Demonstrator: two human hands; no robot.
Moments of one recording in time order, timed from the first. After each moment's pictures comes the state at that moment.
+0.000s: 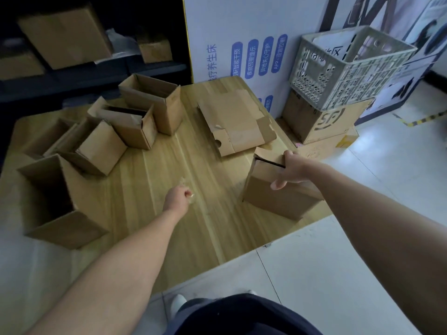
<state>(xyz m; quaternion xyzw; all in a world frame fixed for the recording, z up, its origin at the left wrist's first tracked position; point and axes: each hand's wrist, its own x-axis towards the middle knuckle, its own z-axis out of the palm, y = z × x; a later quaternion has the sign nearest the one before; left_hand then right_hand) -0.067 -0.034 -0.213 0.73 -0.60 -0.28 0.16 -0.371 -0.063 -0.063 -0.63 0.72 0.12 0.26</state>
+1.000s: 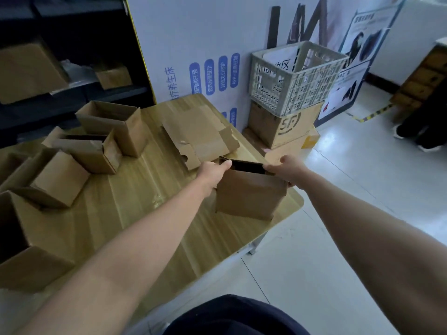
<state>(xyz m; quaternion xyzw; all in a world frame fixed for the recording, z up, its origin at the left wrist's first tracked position) -0.236 -0.069 -0.100 0.65 -0.47 -0.54 0.26 -0.439 -0.026 -0.052 -0.43 0.81 -0.16 0.36</state>
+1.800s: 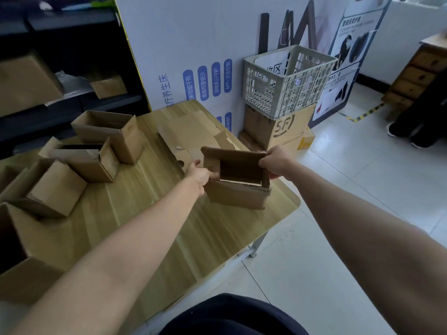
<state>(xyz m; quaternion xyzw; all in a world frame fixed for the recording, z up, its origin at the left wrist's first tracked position) -0.225 -0.066 -0.079 0.63 -0.34 -0.61 0.34 -0.422 -0.034 -0.029 -0.46 0.78 -0.21 0.38</state>
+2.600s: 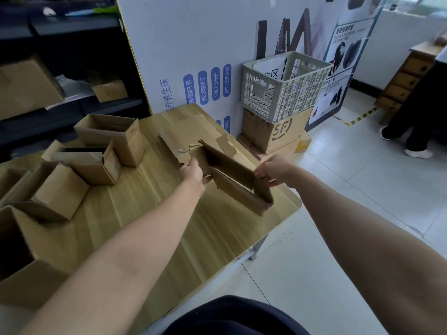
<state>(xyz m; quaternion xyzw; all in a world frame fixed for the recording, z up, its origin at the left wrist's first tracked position) -0.211 -0.077 -0.080 0.59 -0.20 -0.62 0.47 -0.407 -0.018 -0.022 -0.44 0.74 -0.19 0.47</state>
